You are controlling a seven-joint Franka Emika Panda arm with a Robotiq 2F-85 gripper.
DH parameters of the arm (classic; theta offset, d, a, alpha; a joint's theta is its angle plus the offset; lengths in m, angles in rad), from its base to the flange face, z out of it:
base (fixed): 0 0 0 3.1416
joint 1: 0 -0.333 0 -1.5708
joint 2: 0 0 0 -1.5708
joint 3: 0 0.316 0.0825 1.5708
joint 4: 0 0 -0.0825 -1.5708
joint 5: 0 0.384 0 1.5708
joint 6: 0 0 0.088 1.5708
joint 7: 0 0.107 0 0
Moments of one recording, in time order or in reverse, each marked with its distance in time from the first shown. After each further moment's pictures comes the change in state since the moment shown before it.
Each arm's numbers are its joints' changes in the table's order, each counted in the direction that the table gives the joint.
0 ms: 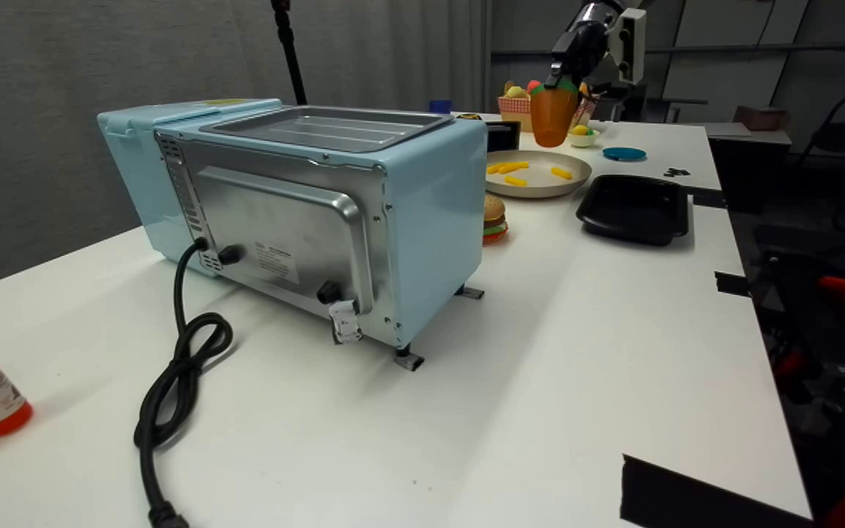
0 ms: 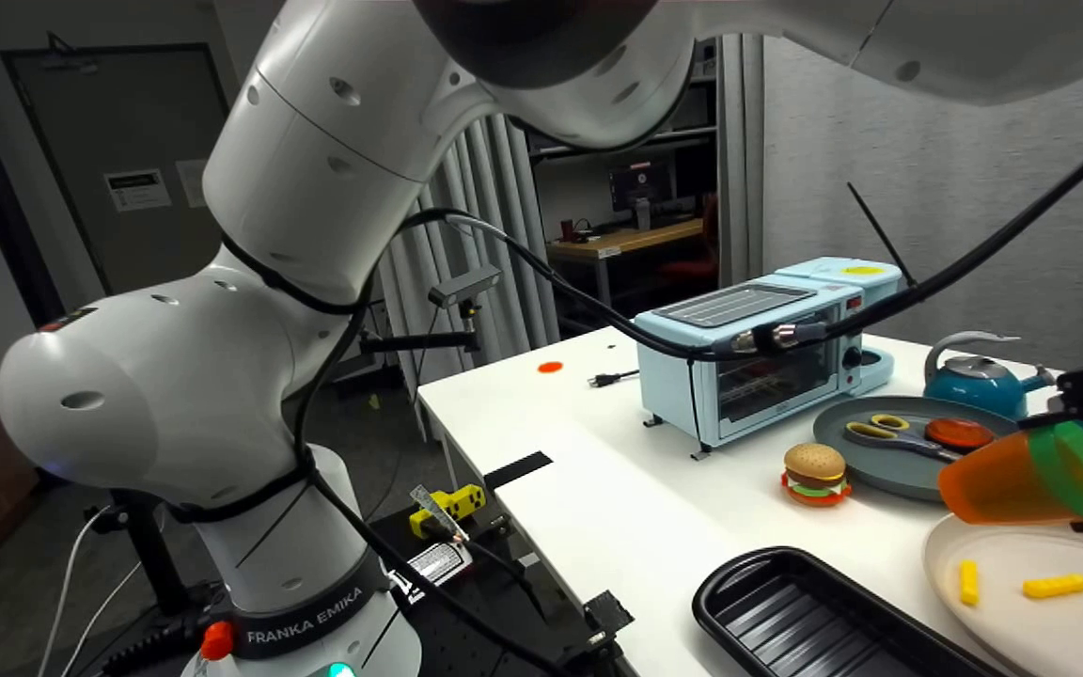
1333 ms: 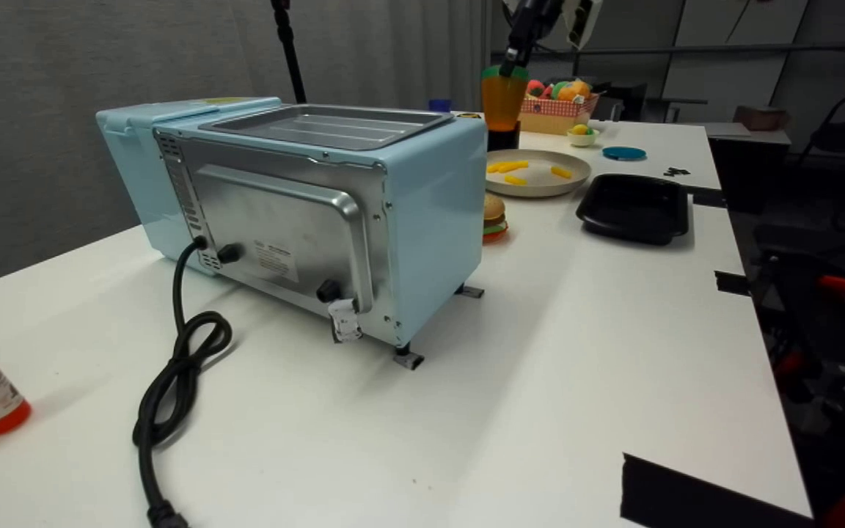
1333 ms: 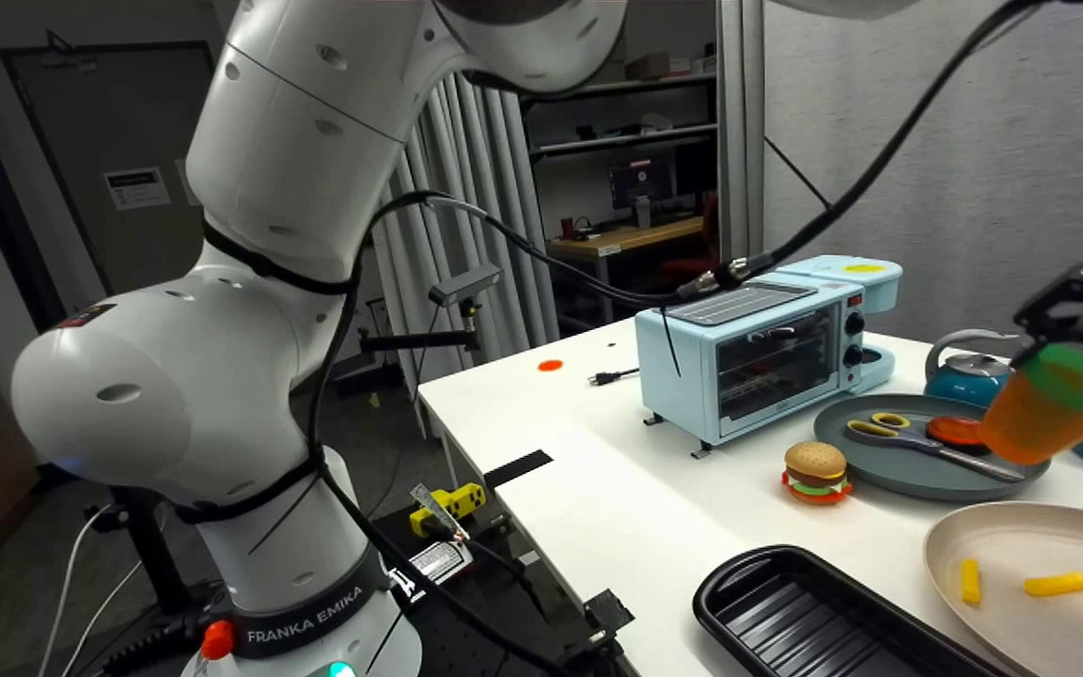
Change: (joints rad) arm -0.149 0.153 0.069 -0.060 -0.146 0.337 -0.191
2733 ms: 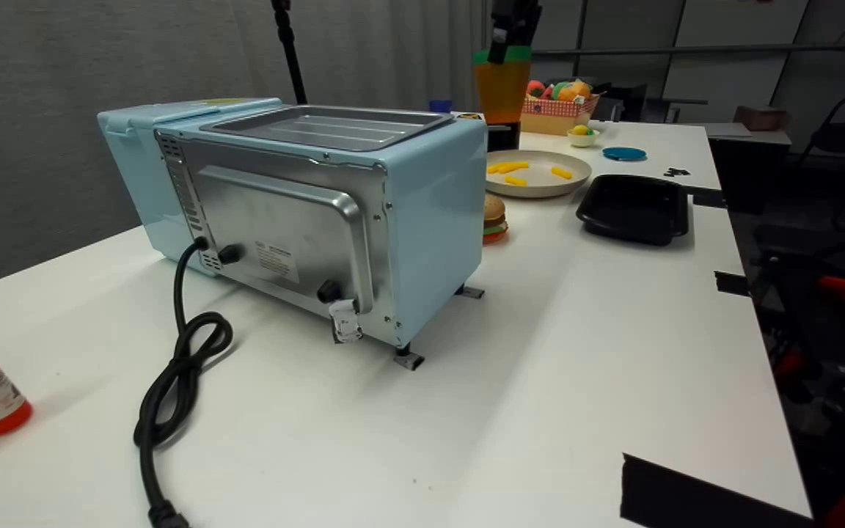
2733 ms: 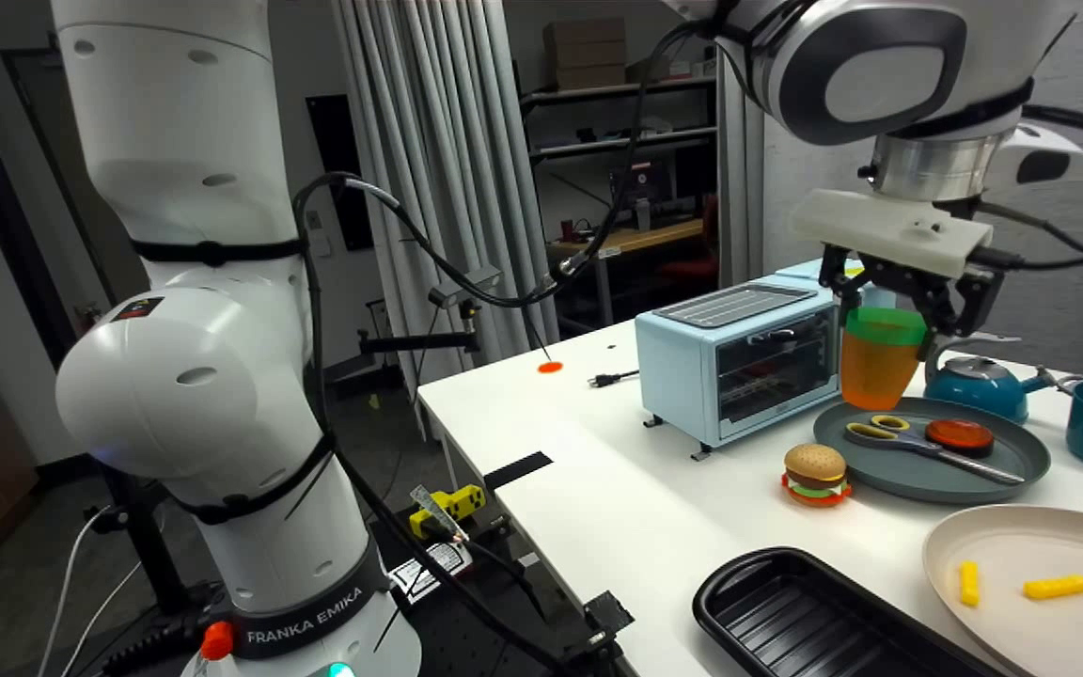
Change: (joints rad) arm -0.269 0.504 0.060 -0.653 -0.285 0.543 0.434
